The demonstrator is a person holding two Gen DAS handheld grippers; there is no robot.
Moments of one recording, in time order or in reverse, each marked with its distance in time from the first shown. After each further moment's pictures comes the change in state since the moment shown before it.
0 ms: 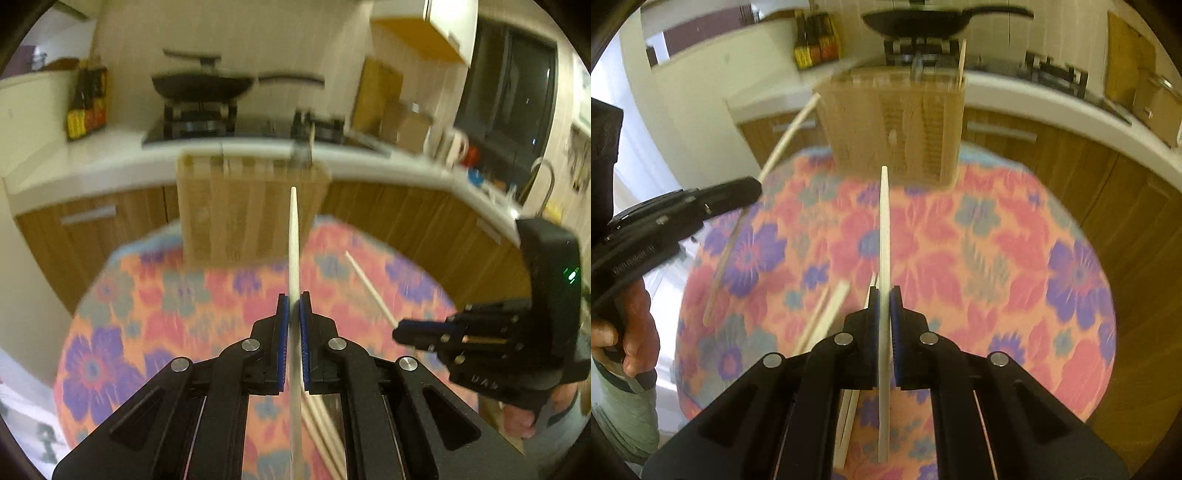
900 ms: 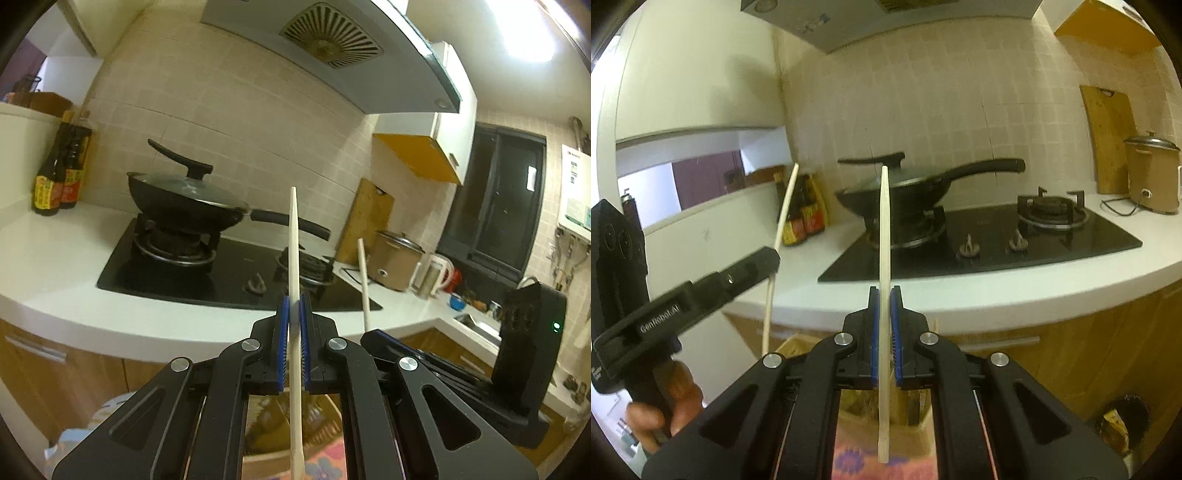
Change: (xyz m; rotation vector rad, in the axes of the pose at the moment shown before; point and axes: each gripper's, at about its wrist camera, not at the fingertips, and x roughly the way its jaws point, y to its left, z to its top) left arm 0.071 0.040 0.165 -0.115 -0.411 -0.136; right arm 0.003 -0.056 0.192 0.096 -0.587 0.039
